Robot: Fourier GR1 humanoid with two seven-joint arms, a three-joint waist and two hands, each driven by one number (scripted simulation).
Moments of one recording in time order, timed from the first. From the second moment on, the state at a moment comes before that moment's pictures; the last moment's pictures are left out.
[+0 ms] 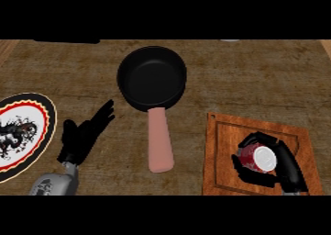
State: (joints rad) left arm -0.11 0.14 -0.09 -1.40 0.03 -0.17 0.17; right arm 0.10 -0.16 0.08 -1.59 0.25 0.00 -0.06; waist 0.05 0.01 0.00
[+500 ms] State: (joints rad) left arm -0.14 0.12 -0.12 -1.39 0.01 -0.17 0.16; right arm -0.32 -0.35 0.00 -1.31 0.01 0.45 -0.26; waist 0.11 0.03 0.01
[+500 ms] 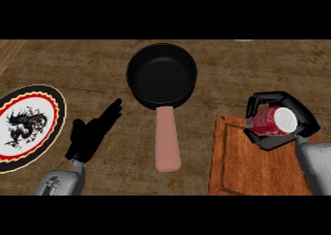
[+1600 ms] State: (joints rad) left arm -0.10 0.14 -0.07 -1.40 0.01 -0.17 0.16; right arm -1.10 -0.40 0.02 -0.66 0.29 0.42 -0.53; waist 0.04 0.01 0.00
